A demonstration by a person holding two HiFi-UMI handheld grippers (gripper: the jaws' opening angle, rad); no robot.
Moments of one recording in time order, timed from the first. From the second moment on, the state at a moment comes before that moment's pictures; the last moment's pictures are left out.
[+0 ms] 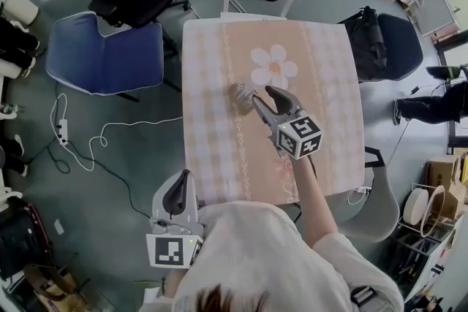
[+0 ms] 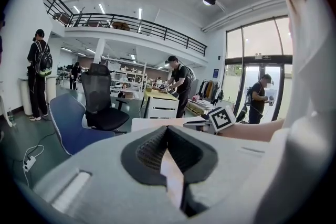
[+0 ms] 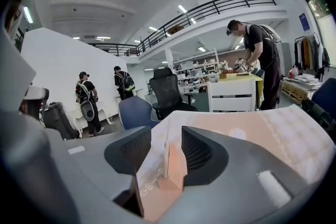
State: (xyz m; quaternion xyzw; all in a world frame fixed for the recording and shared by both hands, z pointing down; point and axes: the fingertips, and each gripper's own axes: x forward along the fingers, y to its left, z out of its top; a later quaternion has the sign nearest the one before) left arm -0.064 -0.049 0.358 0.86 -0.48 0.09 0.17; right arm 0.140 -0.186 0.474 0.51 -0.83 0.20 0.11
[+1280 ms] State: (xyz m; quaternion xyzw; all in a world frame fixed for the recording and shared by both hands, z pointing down) left arm -0.072 -0.047 0.361 0.85 -0.49 0.09 0.18; right arm 0.129 -0.198 0.509 0.52 -0.81 0.22 0.13
